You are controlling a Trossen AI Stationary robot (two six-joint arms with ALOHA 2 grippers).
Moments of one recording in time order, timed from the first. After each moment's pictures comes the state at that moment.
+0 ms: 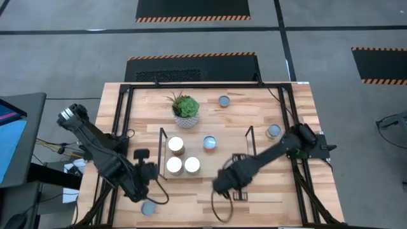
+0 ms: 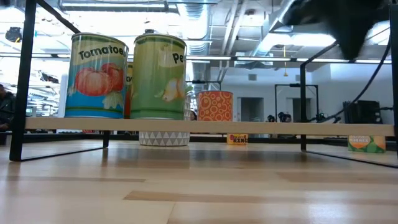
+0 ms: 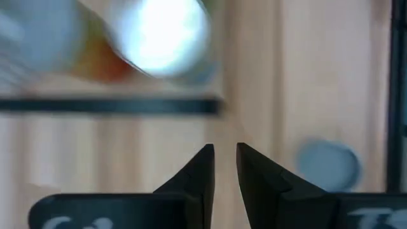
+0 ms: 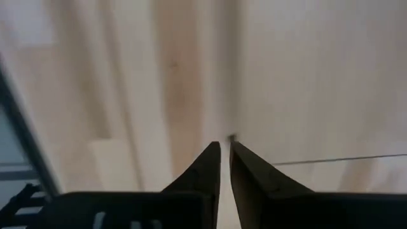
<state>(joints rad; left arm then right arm) -0.77 1.44 1.31 -1.24 -0.29 -0.78 0.49 2.01 1.79 -1.43 0.00 0.53</state>
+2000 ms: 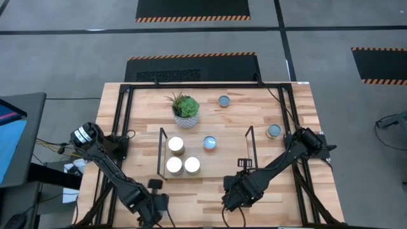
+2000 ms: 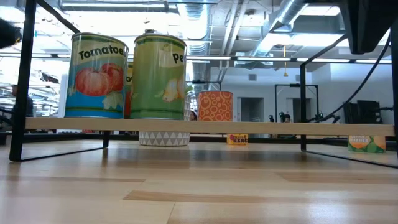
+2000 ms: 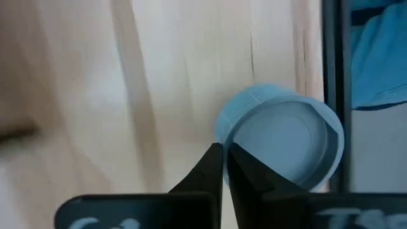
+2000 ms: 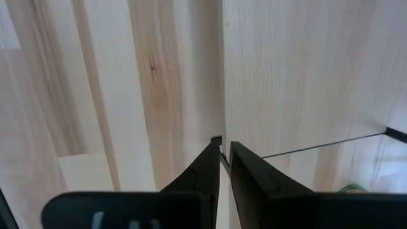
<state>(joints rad) -0.86 1.77 1.19 -0.73 -0.07 -0.72 0.62 2.01 1.79 -1.47 0.21 0.67</state>
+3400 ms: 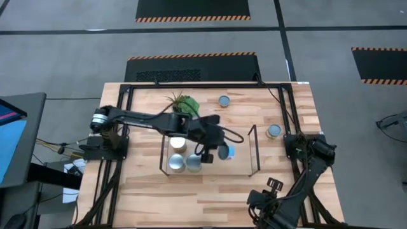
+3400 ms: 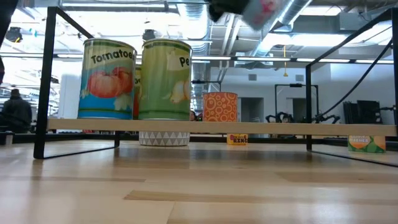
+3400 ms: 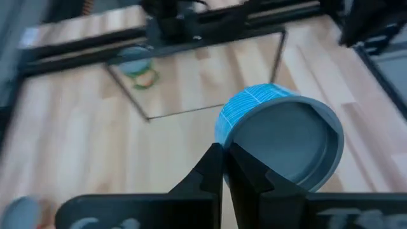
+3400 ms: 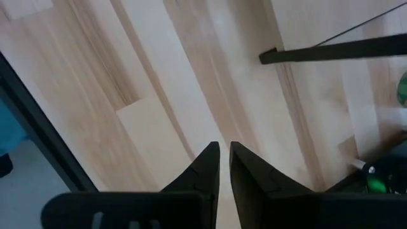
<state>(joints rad) -0.10 1.83 1.69 -0.53 -0.01 0.13 0.93 2.01 1.79 -1.55 0.21 1.35</state>
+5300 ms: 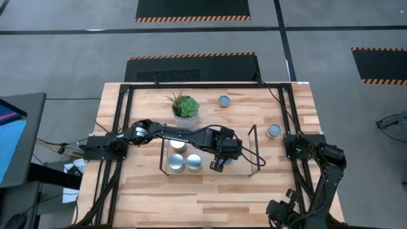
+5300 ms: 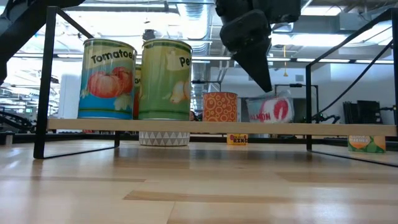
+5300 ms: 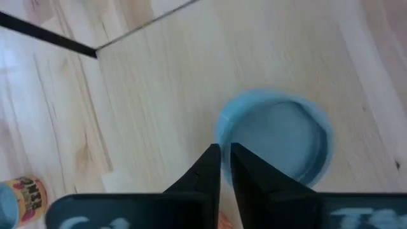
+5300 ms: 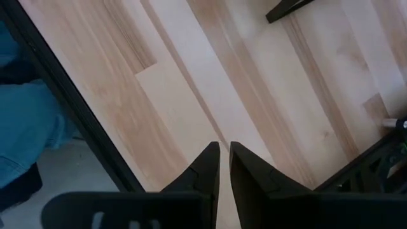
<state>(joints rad) -0.14 2.34 2.24 -1.03 -0.19 0.27 1.14 2.01 1.79 -1.56 0.29 1.67</state>
